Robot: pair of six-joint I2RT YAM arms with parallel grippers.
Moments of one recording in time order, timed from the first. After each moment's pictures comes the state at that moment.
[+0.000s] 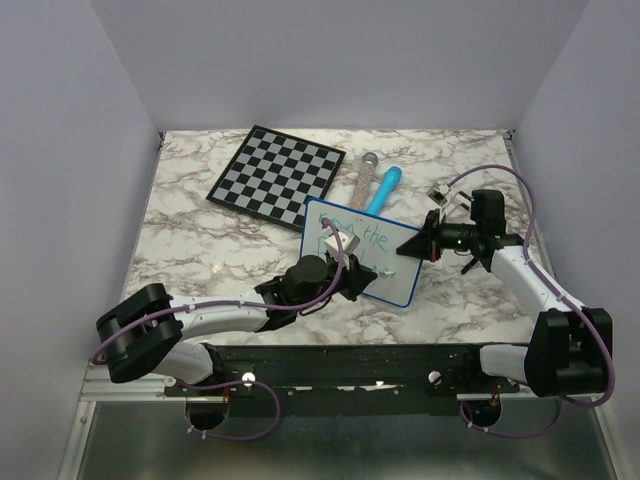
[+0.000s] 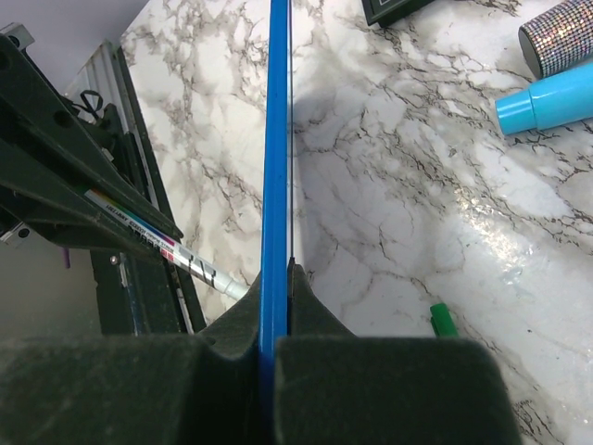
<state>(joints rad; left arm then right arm) -1.07 1.35 0.60 0.58 -0.09 -0.45 0.06 1.26 0.75 -0.23 -1.12 -0.13</state>
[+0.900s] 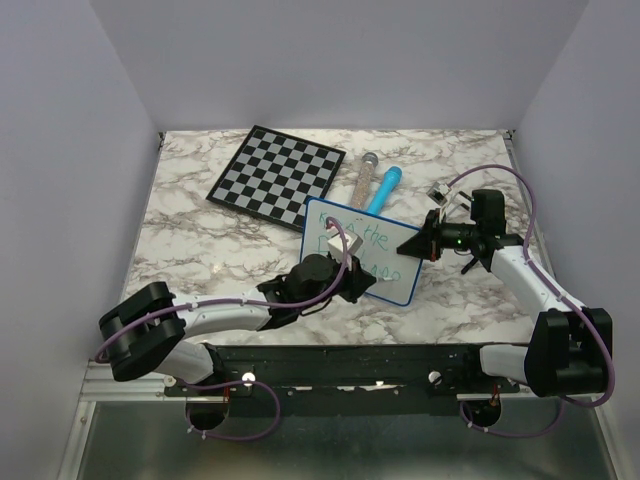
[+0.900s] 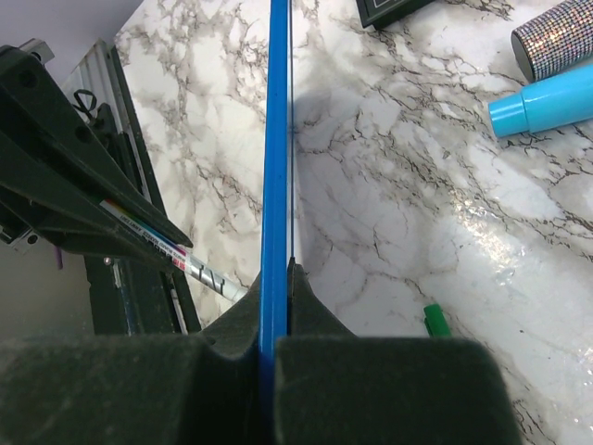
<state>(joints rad) -1.07 1.38 0.62 0.51 -0.06 -0.48 0.06 1.26 0.75 -0.22 -1.11 -0.14</state>
